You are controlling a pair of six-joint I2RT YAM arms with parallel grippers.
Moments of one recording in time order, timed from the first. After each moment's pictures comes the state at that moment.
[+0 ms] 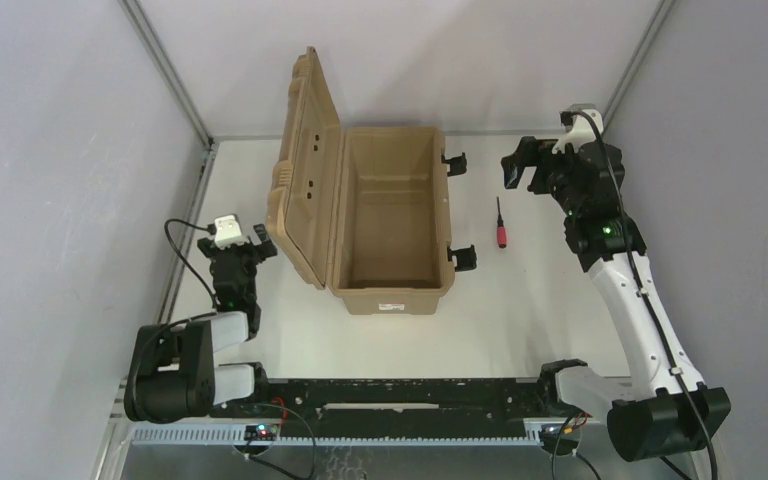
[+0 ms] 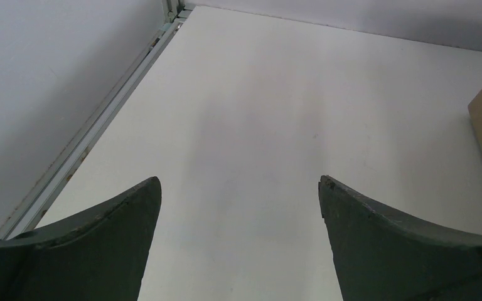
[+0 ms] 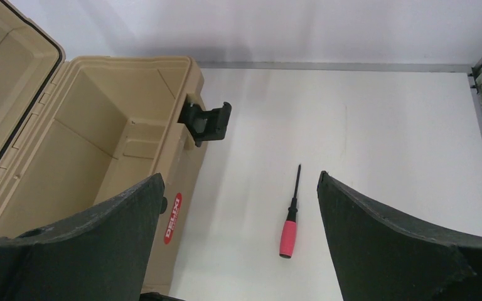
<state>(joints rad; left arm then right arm) 0.06 1.26 0.19 1.02 -0.18 -0.04 0.13 1.09 1.16 -0.26 -0.07 0.15</state>
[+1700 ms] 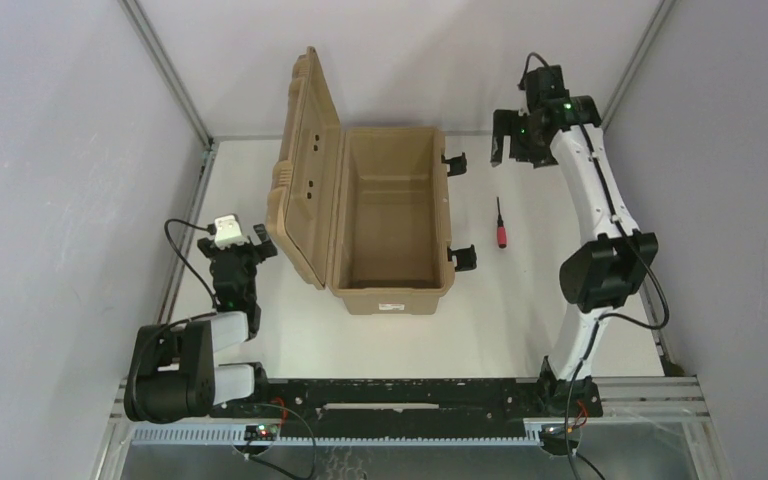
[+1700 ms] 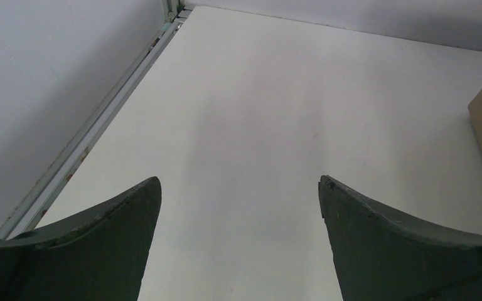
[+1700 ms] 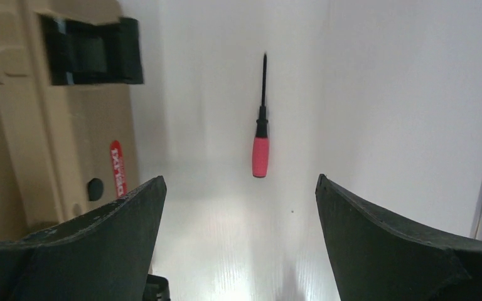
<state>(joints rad) 0.06 1.26 0.19 1.02 -0.18 -0.04 0.13 1.87 2.10 -1.14 0.05 0.17</state>
